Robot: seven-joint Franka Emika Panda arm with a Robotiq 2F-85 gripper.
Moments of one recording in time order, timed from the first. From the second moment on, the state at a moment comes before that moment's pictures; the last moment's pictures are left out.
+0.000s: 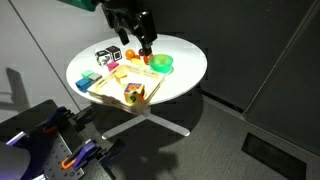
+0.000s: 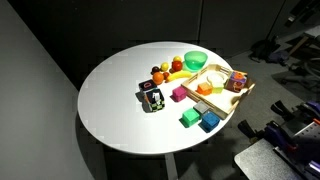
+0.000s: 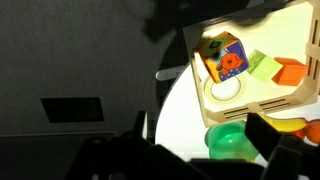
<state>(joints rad) -0.09 -0.43 -0.29 -2.62 0.00 2.38 -0.32</state>
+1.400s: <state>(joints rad) 0.05 -0.23 0.01 -2.61 -0.01 2.30 -0.22</state>
